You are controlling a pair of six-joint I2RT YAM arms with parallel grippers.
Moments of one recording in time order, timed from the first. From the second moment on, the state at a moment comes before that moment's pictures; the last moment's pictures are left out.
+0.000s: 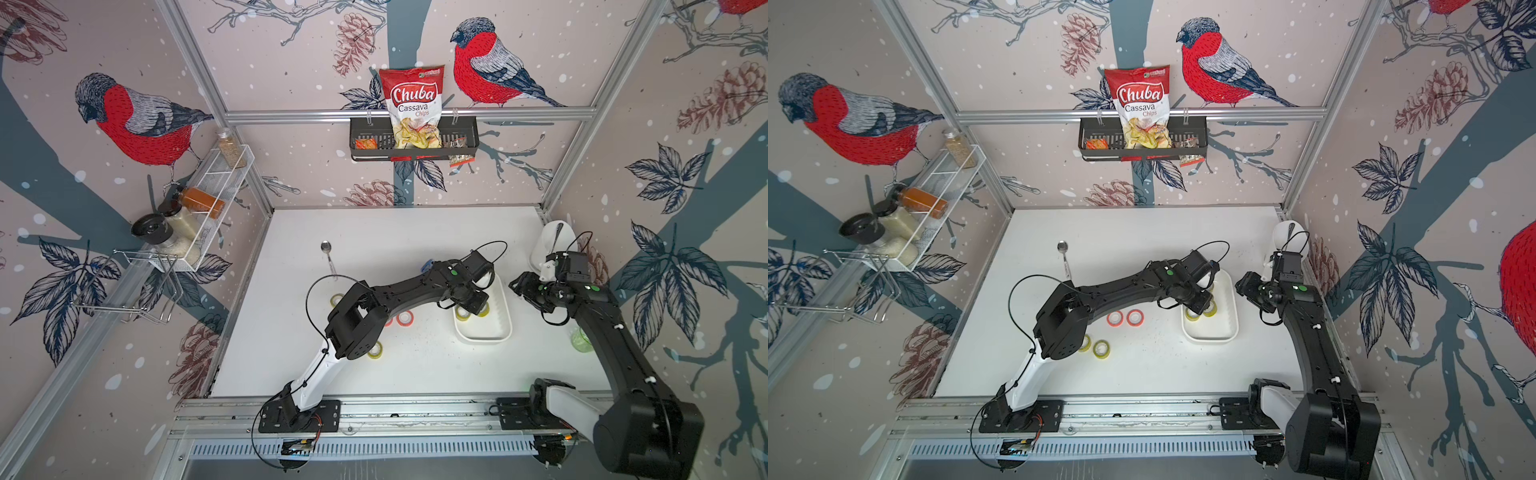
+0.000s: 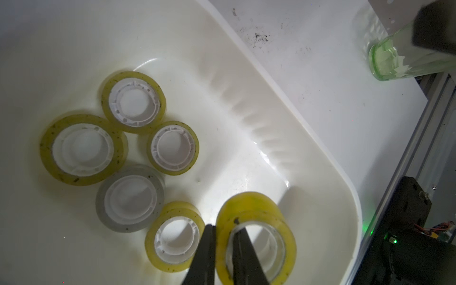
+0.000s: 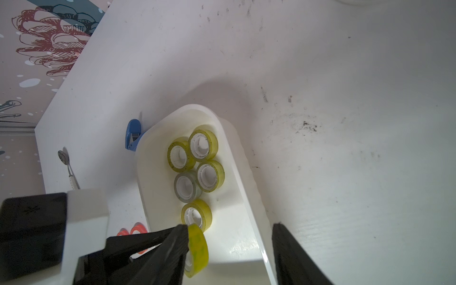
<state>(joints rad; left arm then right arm) -1.02 2.25 1.90 -0.67 0.21 -0.29 -0.09 1.10 0.83 -0.74 -0.33 0.42</state>
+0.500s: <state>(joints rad) -1.02 2.36 1.99 -0.66 0.21 -0.27 -0.10 1.10 0.82 -0.74 -0.35 0.42</state>
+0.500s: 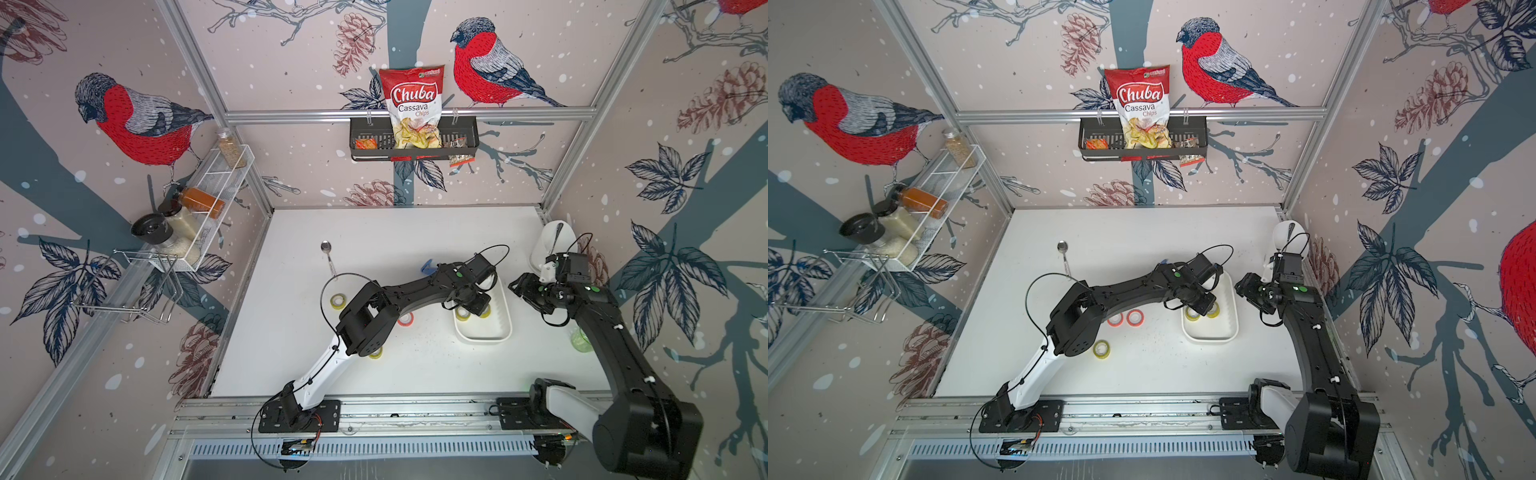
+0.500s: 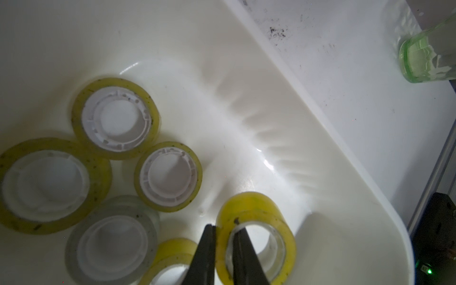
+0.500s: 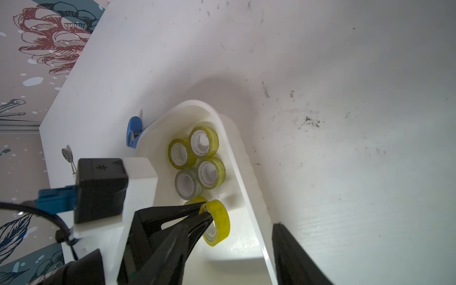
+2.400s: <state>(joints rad) -0.97 2.17 1.80 -0.66 0.17 -0.30 0.13 1.09 0.88 -0.80 -0.29 0.36</state>
